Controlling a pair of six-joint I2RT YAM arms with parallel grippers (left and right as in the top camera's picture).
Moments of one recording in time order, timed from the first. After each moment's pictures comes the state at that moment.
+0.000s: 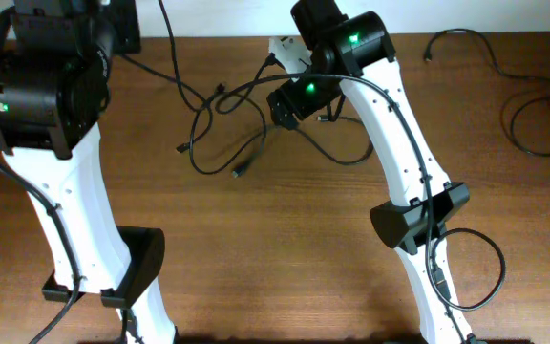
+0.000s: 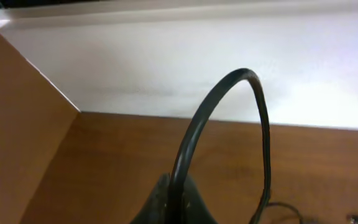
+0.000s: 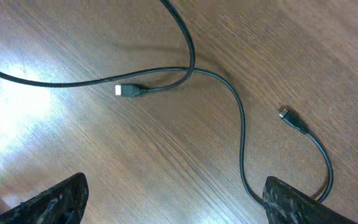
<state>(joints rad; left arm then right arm) -0.12 2.03 3.07 -1.56 -0.33 -0.01 0.47 2.44 2.86 -1.64 -0.24 -0.21</state>
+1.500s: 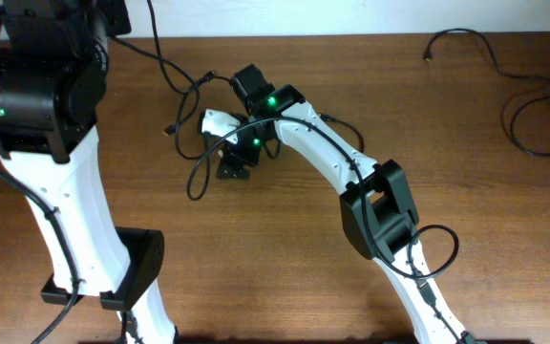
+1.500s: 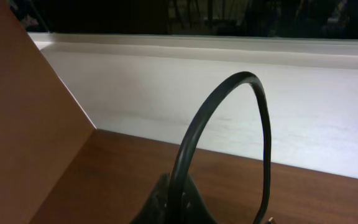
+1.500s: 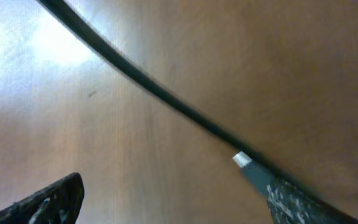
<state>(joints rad) -0.12 2.02 3.07 -1.44 -0.42 -0.05 0.63 2.51 2.25 -0.92 -0.58 -0.70</state>
